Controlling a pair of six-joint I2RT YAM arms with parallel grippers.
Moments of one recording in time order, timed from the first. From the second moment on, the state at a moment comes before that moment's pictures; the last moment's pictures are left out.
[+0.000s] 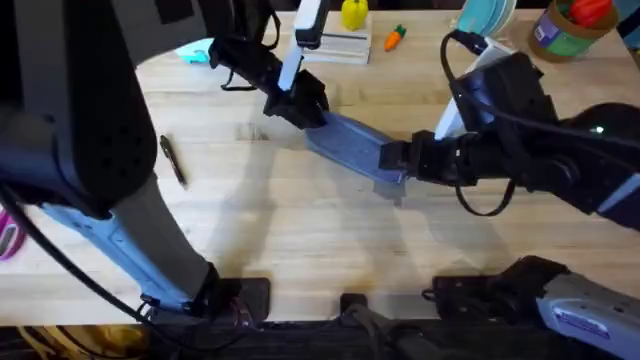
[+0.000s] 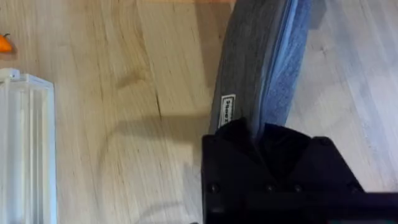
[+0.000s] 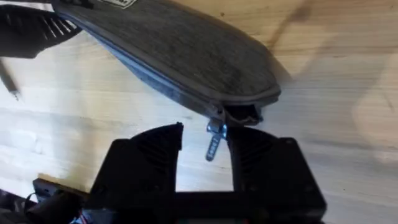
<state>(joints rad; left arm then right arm) -0.19 1.94 1.41 -1.02 0.82 1.59 0.50 1.10 0.71 -0.67 -0.14 0.67</state>
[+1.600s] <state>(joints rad) -0.19 1.94 1.41 -1.02 0.82 1.59 0.67 0.95 0.71 -0.65 0.04 0.97</state>
